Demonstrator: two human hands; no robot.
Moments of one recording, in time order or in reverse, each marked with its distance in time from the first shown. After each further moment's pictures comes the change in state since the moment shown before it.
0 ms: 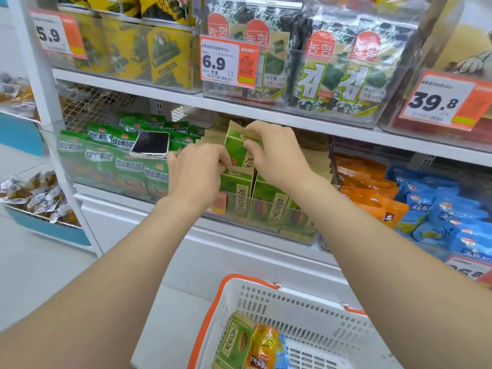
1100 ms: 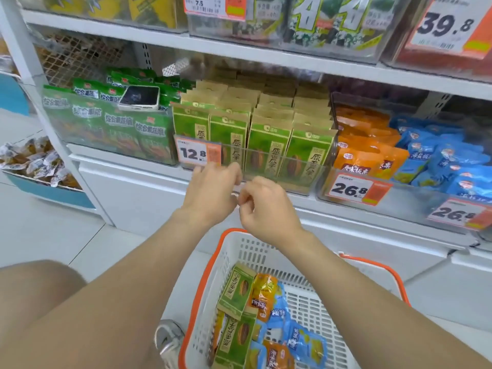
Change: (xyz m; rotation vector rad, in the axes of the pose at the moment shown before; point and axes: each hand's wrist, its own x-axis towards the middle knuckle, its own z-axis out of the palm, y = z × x) left_hand -0.083 -0.010 0.074 0.121 -0.311 0.211; right_hand -0.163 0.006 0.075 0.085 -0.143 0.026
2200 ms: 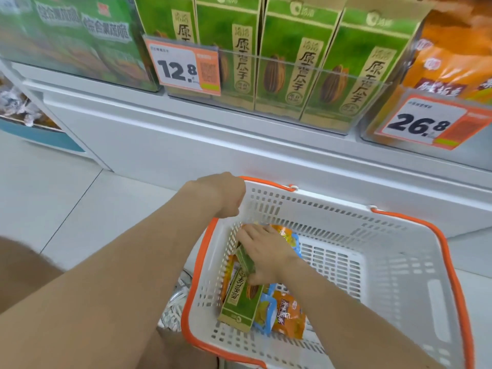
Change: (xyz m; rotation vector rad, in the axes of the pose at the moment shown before) left_hand -0.029 -0.016 0.109 0.099 -0.908 0.011; right_hand -0.150 0.070 0.175 -0.239 -0.824 -0.150
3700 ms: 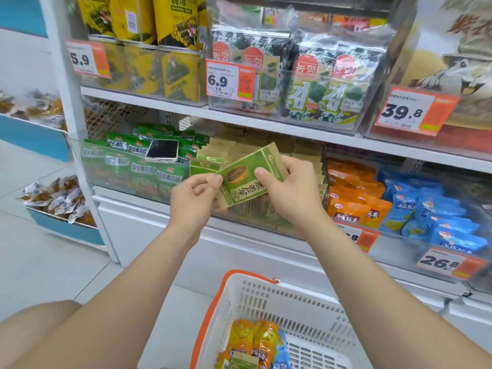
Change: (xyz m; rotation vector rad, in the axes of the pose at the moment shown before) left_hand -0.112 -0.013 -0.129 -1.709 1.081 0.160; right_hand -0.068 -0.019 -0.367 0.852 1.077 0.252
